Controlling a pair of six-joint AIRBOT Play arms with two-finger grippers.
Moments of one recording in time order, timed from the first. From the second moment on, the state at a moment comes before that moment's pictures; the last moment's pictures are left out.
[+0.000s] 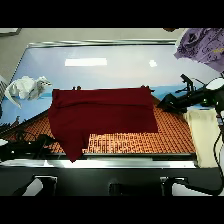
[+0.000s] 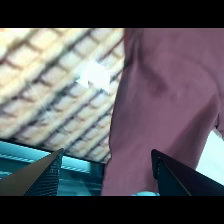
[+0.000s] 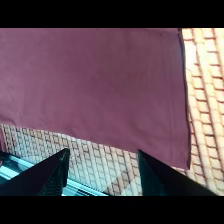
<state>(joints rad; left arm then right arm) 0.60 -1.00 0.38 0.90 -1.19 -1.38 -0.24 -1.44 1.28 -0.94 1.44 1.35</state>
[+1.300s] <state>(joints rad) 0.30 -1.01 0.29 0.75 -1.01 -1.39 -0.35 -1.58 1.12 -0.93 1.40 1.29</state>
